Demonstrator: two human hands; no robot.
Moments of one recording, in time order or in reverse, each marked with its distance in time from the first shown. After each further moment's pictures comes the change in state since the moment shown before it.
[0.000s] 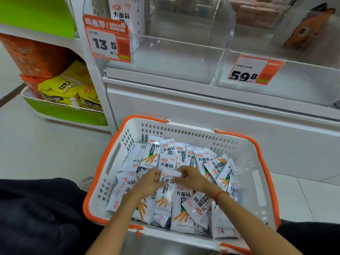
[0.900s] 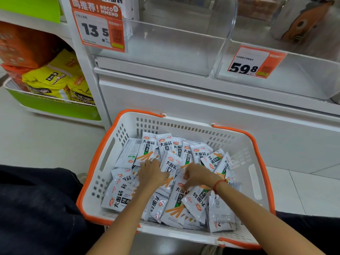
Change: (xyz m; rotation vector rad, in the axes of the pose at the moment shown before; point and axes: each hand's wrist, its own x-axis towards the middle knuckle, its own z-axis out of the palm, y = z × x) left_hand 0.025 0.021 0.025 0.347 0.255 -0.121; right_hand -0.003 -0.006 -0.022 -0.487 -0.209 0.261
